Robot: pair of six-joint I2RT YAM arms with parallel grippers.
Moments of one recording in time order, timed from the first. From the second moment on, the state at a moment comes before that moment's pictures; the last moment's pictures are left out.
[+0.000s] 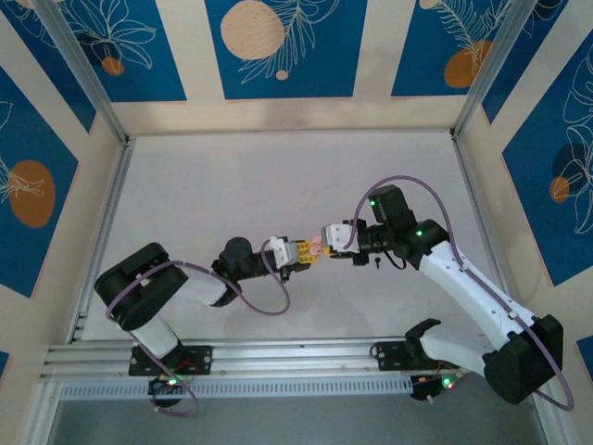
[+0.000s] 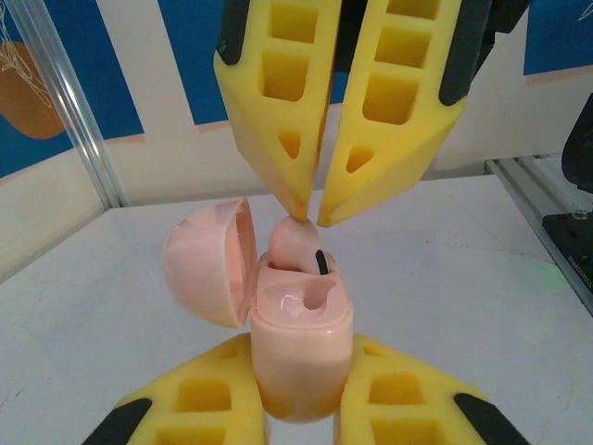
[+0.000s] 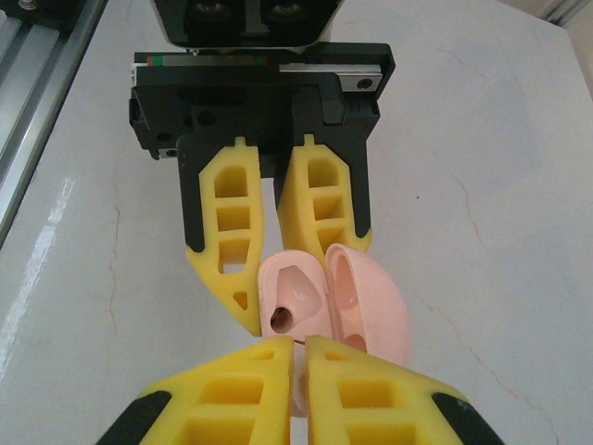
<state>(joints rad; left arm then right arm) -0.82 1.64 0.45 1.22 0.50 0.18 0.49 1.08 0.91 -0.68 -0.64 -1.03</state>
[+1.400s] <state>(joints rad) -0.82 1.56 0.34 1.12 0.20 0.32 0.38 1.16 0.89 -0.64 -0.51 0.20</state>
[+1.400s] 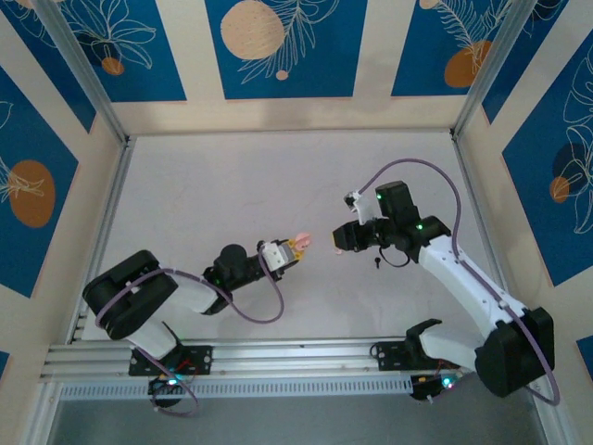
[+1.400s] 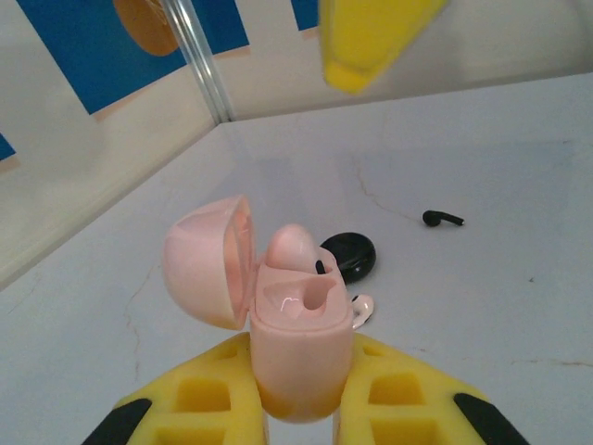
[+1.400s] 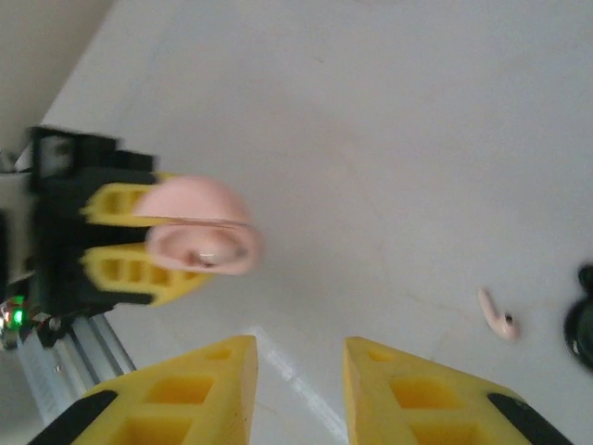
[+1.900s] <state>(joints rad) -0.82 1.56 0.33 1.10 0.17 0.32 0.39 1.45 0.87 -0.68 -0.43 0.70</state>
